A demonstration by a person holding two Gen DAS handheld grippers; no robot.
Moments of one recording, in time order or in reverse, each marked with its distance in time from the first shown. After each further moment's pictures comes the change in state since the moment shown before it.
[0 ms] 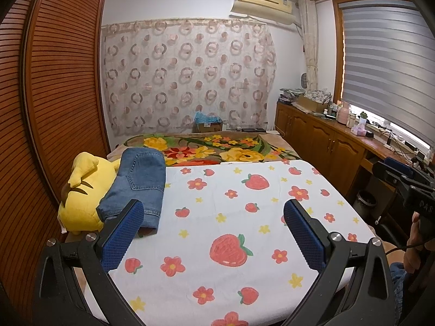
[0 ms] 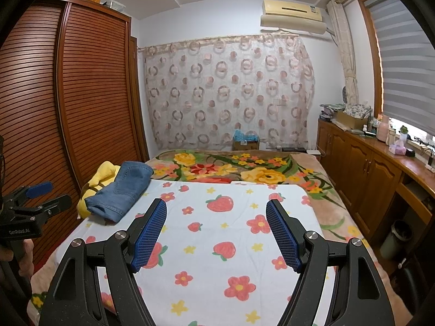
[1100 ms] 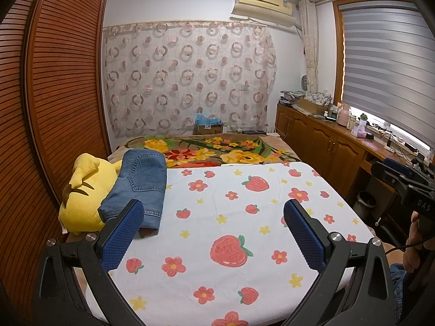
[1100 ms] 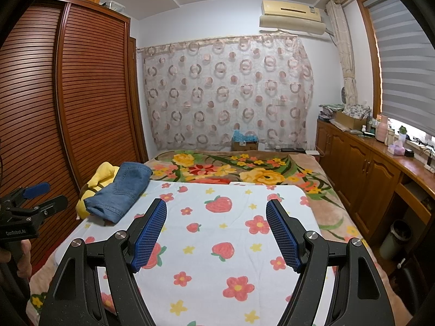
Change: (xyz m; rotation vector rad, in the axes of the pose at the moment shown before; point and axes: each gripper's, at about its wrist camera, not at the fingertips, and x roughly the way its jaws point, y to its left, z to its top) left arm 0.000 0.000 0.000 -0.004 -0.001 0.001; right arm 0.000 -0.002 0.001 0.000 -0.002 -0.004
